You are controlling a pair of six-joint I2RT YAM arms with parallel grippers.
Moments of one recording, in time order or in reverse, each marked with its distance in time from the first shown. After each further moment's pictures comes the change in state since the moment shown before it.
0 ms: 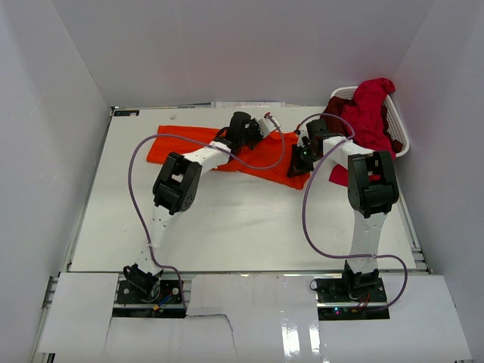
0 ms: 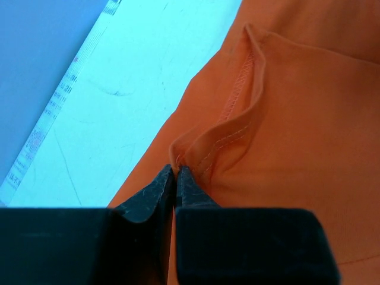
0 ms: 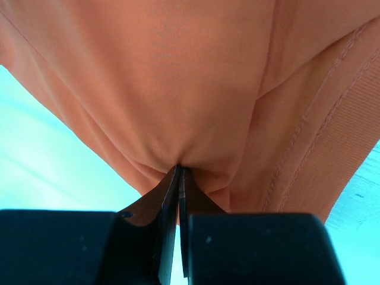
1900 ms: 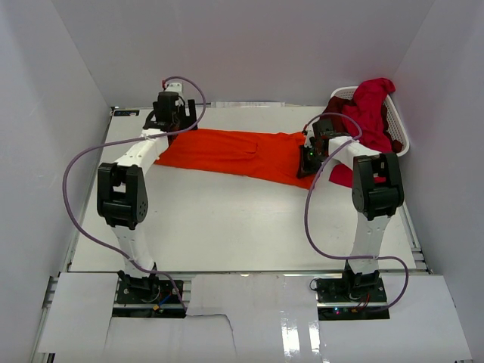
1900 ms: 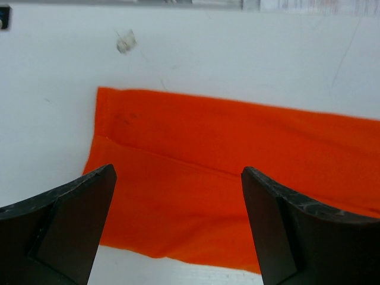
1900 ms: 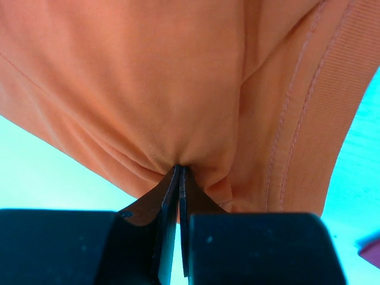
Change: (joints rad) left arm 0.378 -0.470 -0.266 -0.303 -0.418 -0.674; right arm -0.038 -0.042 -0.024 -0.050 0.121 -0.051
